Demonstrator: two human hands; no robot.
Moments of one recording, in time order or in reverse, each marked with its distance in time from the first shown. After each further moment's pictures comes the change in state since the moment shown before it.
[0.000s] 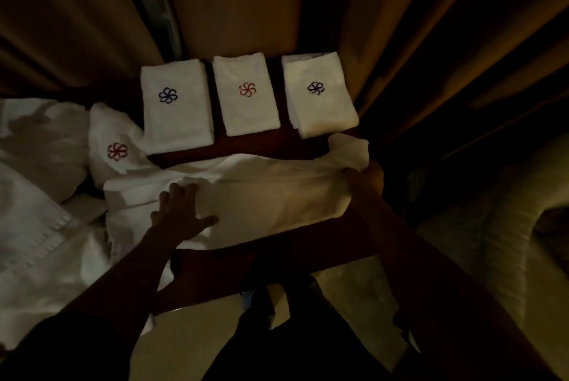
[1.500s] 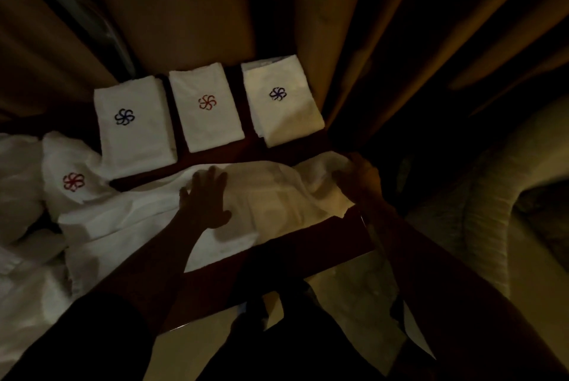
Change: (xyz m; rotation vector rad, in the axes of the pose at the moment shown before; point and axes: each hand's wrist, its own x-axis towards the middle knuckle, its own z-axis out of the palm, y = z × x) left_hand 0.043 0.127 -0.011 0.336 -0.127 0.260; right_hand 0.040 0.015 -0.062 -0.374 -0.049 -0.330
